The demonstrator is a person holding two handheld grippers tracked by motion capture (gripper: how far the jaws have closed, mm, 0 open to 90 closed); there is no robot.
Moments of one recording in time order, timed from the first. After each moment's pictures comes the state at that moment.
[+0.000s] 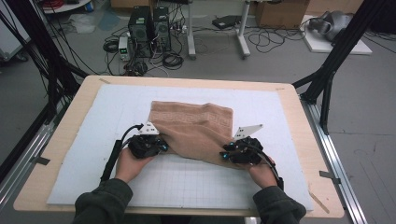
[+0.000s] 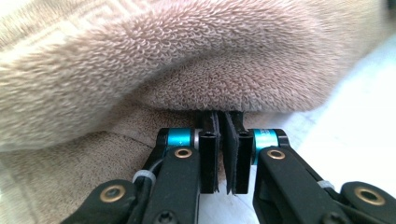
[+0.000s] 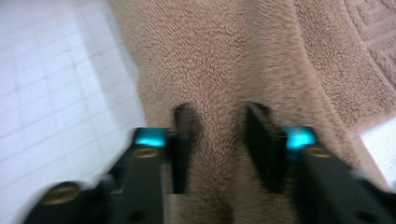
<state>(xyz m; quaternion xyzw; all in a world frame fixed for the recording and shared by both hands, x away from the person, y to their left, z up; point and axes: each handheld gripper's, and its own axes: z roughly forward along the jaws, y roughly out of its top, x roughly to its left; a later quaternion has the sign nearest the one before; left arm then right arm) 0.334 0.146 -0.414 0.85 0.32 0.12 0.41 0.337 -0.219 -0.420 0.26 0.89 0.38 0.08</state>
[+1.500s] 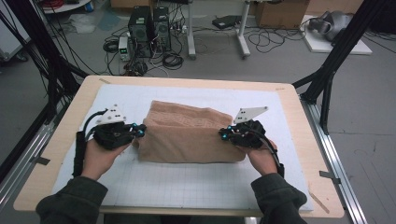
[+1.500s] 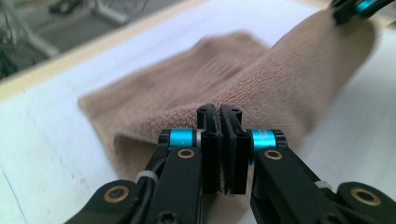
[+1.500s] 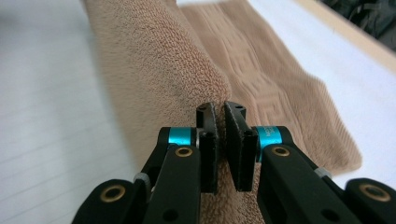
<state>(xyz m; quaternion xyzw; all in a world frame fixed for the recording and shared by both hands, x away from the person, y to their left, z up) 0.322 0.198 -0.348 0.81 0.33 0.18 0.44 0.349 -0.206 -0.356 0.23 0.87 0.41 0.13</state>
